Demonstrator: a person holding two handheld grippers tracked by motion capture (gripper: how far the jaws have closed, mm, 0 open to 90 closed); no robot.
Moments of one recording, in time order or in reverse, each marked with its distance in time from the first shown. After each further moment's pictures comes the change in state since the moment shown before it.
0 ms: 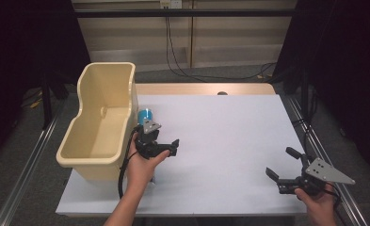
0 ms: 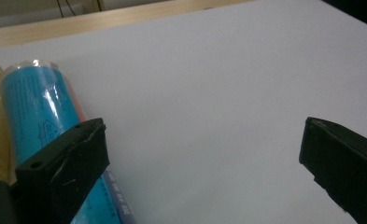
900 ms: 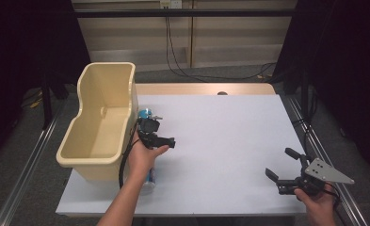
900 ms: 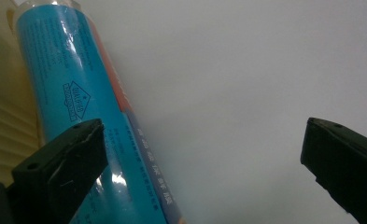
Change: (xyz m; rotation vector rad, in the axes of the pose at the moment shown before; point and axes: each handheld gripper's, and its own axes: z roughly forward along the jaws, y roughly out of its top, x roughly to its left) left arm 0.016 0.015 0.028 0.255 0.114 -0.047; right arm 0.000 -0.001 0.000 0.007 0.012 0.006
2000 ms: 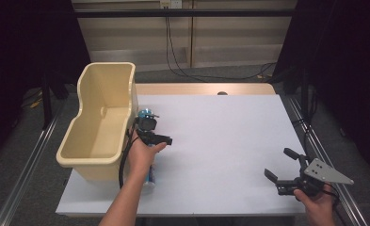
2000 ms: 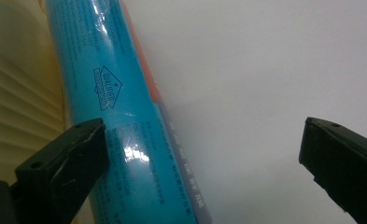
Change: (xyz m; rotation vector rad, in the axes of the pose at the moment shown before) left arm 0.009 0.002 0.010 0.053 0.079 -0.050; right arm 0.003 0.001 0.001 -0.007 0.015 0.000
